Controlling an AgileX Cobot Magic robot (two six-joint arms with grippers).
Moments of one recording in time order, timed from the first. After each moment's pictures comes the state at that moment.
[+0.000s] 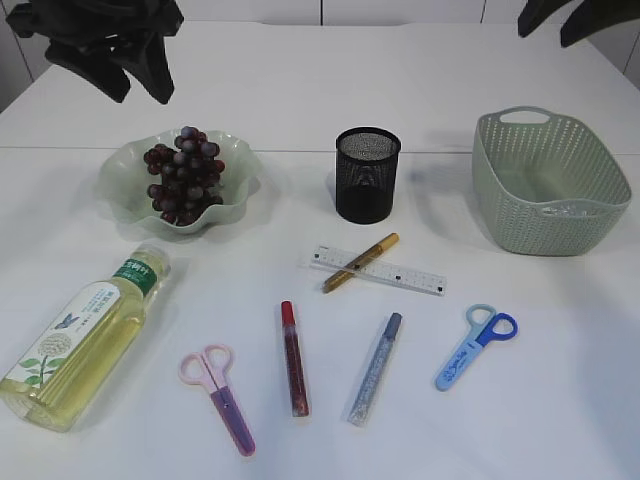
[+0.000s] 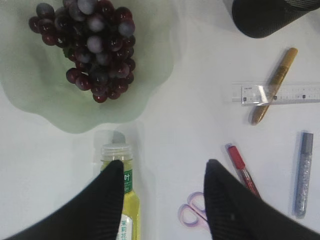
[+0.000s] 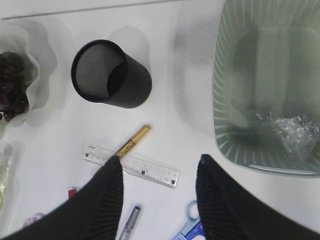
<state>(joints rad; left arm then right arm) -0.30 1.91 -1.91 -0.10 1.24 -0.07 0.04 1.84 -1.95 0.26 1.25 0.05</state>
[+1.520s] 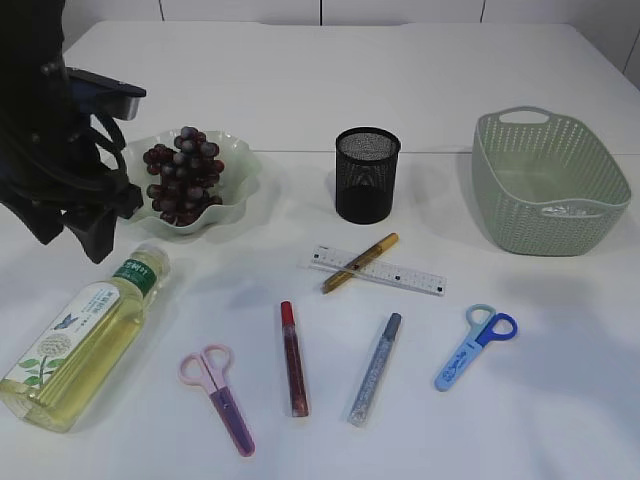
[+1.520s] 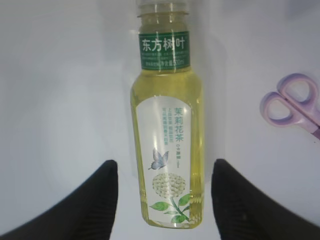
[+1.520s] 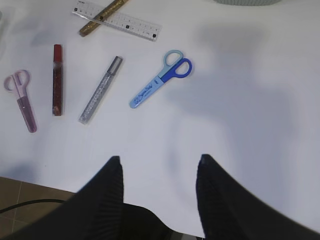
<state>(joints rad) -0.37 1.81 -1.44 0.14 1.23 -0.12 0.07 0.95 -1.08 0.21 1.26 -0.03</state>
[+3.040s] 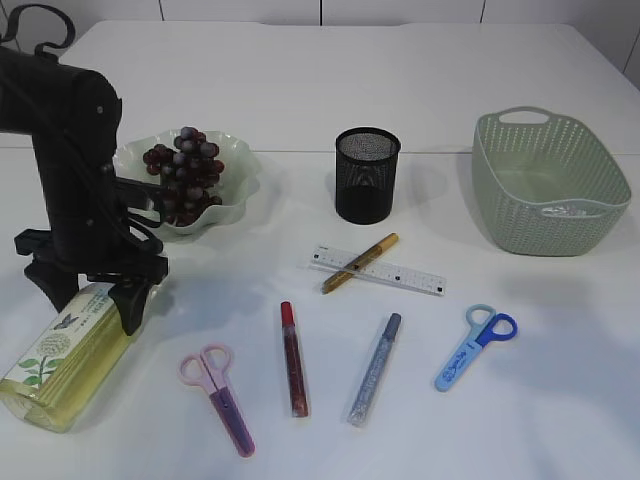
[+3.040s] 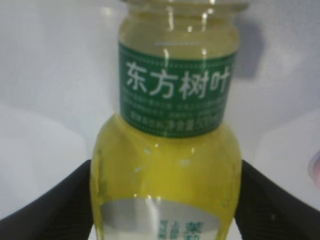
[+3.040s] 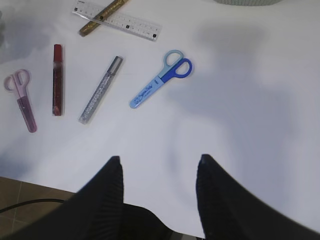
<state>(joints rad) -0.28 2.11 -1.44 0.05 1.16 -0.15 0.07 0.95 -1.07 0.21 1.26 -0.03</state>
